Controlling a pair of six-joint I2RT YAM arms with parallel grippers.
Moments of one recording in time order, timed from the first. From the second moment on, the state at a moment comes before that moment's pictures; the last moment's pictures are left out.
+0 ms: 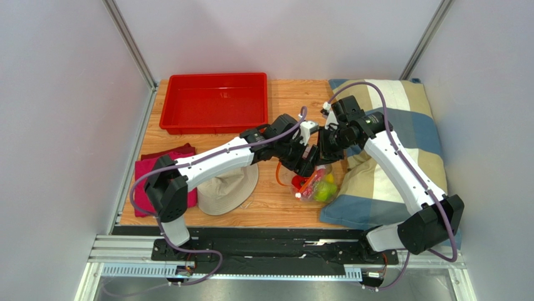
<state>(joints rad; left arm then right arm) -0.94 1.74 1.47 -0.49 0.31 -0.33 0.41 1.39 1.39 -1.12 -0.38 0.43</state>
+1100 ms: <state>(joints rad) -0.94 1.64 1.29 -0.28 0.20 -0.35 0.35 1.35 1.36 -0.95 -0.59 0.69</state>
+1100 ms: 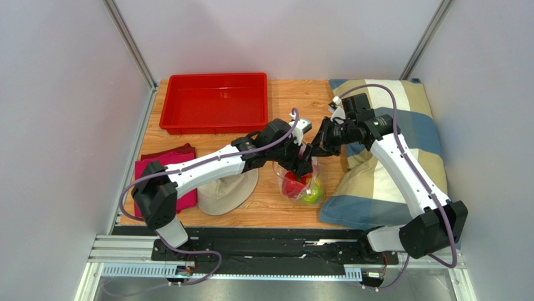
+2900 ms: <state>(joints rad) -0.87 1.64 1.65 -0.75 0.14 -0.27 0.26 1.32 1.43 -1.17 -0.43 0.43</state>
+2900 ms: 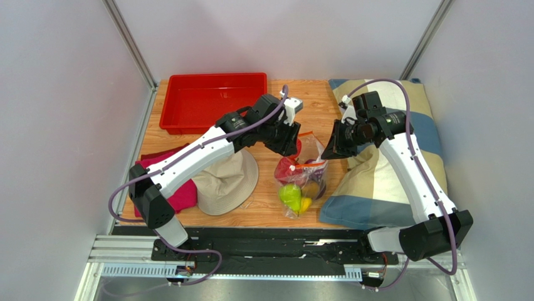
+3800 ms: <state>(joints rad) -0.30 1.88 1.71 -0.47 0.15 -0.61 0.29 1.31 1.42 -1.16 -0.47 0.43</state>
